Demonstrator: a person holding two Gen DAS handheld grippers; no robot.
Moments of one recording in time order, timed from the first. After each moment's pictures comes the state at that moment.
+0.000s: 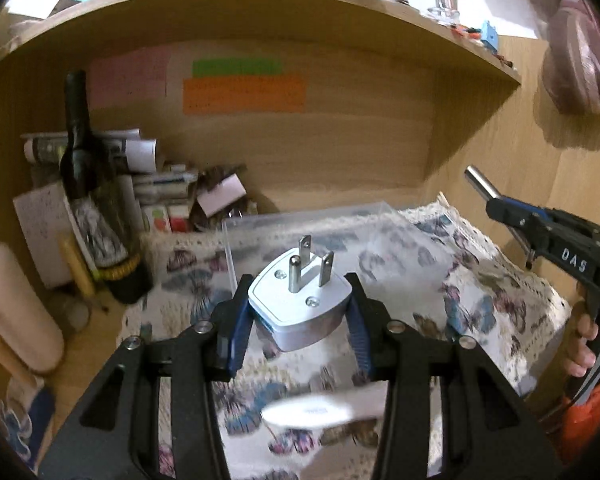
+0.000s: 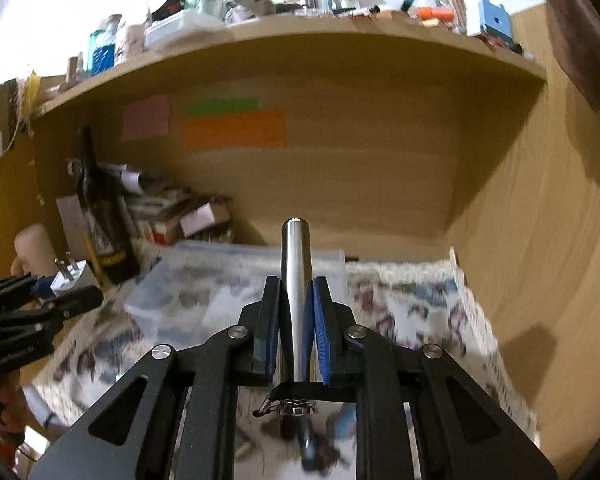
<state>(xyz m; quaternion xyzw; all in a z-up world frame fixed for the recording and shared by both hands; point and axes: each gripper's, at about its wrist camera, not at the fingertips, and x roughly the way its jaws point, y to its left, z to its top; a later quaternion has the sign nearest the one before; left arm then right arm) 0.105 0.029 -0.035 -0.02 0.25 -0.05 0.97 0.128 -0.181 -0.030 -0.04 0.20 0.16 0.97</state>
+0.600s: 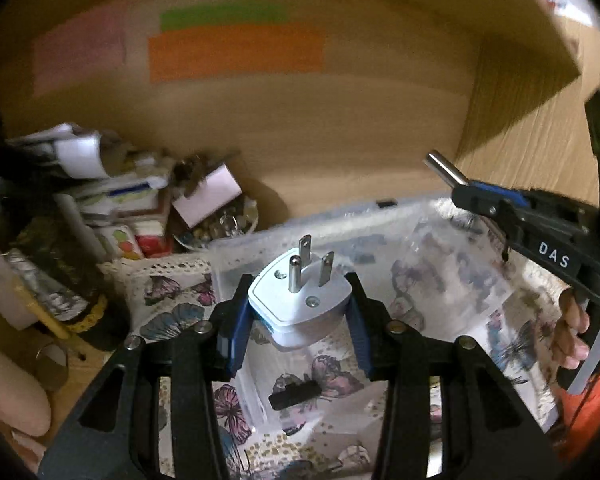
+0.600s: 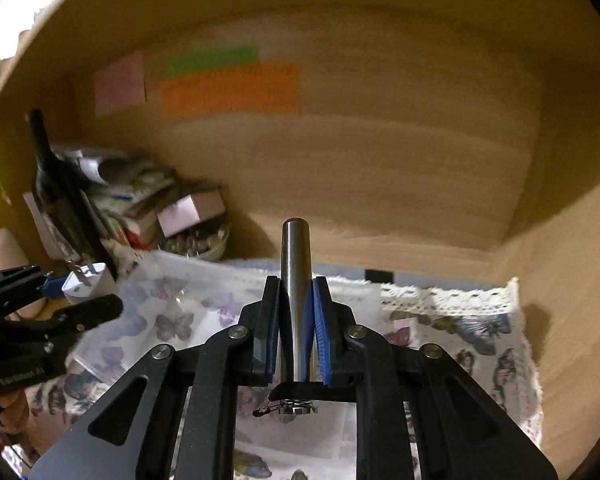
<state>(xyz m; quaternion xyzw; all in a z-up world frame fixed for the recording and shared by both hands) 0.227 0.038 -0.054 0.00 0.34 -0.07 0.94 0.244 -0.127 -0.052 -0.06 0.27 0.20 0.94</state>
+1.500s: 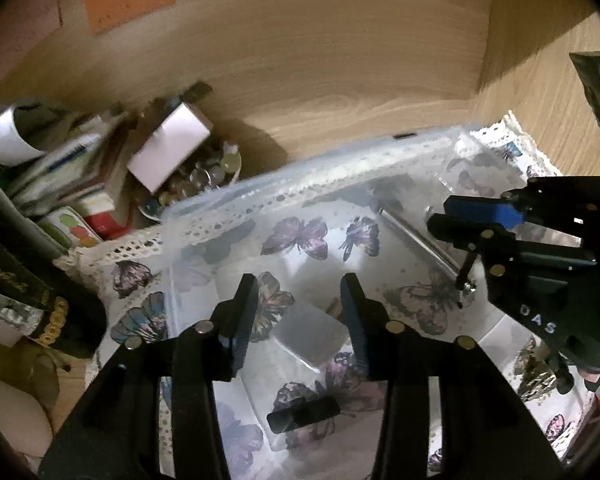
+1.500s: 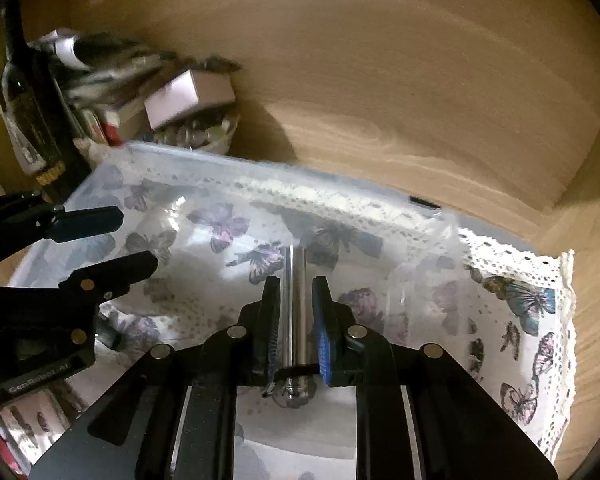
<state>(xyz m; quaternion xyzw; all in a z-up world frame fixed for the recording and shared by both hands) 0.267 0.016 -0.102 0.06 0.40 -0.05 0.91 0.280 -0.100 -0.110 -0.13 0.38 0.22 0.89</state>
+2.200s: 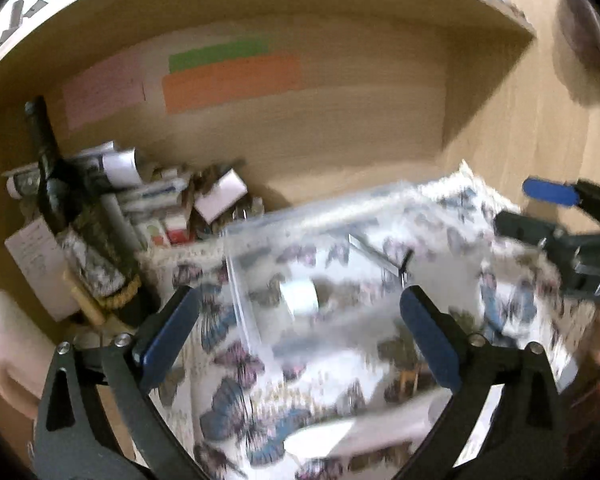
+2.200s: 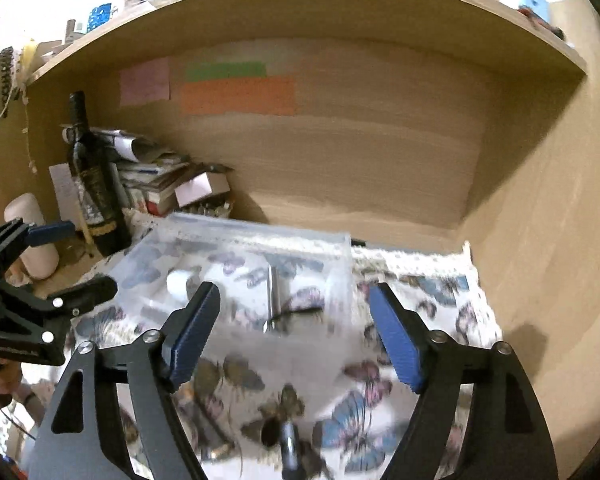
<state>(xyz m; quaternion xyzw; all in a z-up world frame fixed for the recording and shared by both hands) 0.138 0.014 -0.057 0.06 0.29 -0.04 0.95 0.150 -0.174 -0.055 -0.07 0.24 0.19 0.95</state>
